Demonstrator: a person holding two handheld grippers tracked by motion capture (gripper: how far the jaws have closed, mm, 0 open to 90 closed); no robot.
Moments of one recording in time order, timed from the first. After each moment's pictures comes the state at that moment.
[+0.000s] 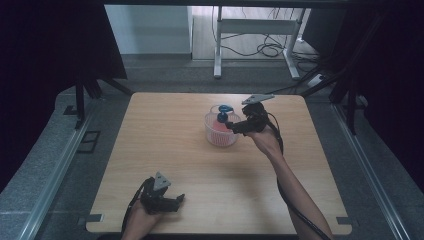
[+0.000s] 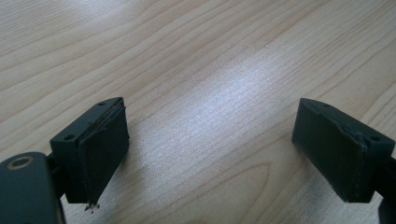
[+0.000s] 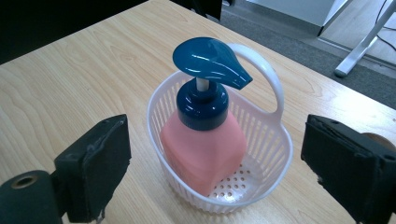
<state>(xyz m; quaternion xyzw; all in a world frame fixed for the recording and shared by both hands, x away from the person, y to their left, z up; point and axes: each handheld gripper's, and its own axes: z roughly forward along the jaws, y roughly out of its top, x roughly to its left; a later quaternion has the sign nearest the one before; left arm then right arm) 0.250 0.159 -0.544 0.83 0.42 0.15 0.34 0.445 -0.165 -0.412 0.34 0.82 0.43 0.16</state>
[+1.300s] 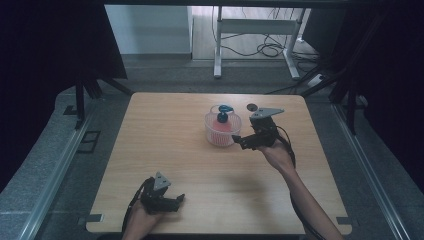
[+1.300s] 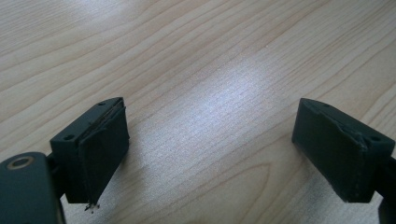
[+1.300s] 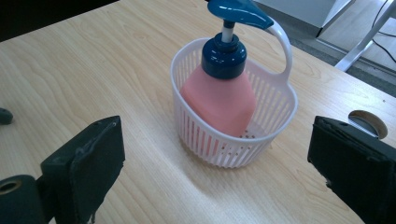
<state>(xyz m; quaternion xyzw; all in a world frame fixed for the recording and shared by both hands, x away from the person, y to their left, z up) 0.250 0.158 -0.544 0.83 0.42 0.15 0.34 0.399 -0.185 -0.415 0.33 0.83 0.42 0.18</state>
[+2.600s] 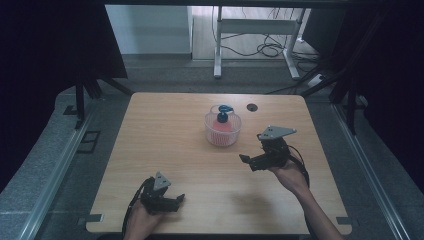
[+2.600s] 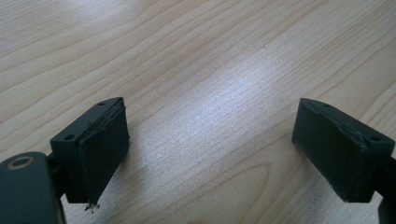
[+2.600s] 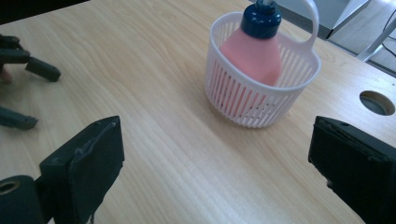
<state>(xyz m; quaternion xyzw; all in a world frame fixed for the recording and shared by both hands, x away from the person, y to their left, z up) 0.251 0.158 -0.544 0.83 0.41 0.15 0.34 0.339 -0.207 -0.417 0.29 0.84 0.42 0.18</state>
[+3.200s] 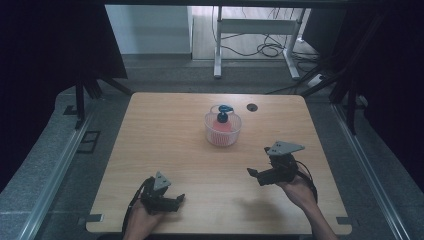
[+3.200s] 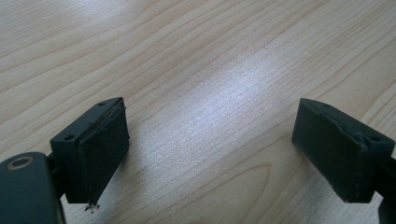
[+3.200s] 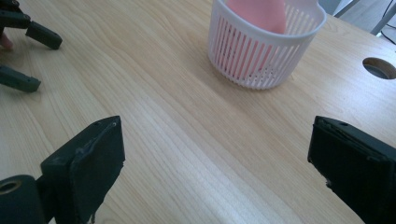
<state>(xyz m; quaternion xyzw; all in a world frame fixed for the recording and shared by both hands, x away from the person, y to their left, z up) 0.251 0.158 -0.544 0.83 0.41 0.15 0.34 0.310 -0.230 -0.443 0.30 0.84 0.41 0.17</state>
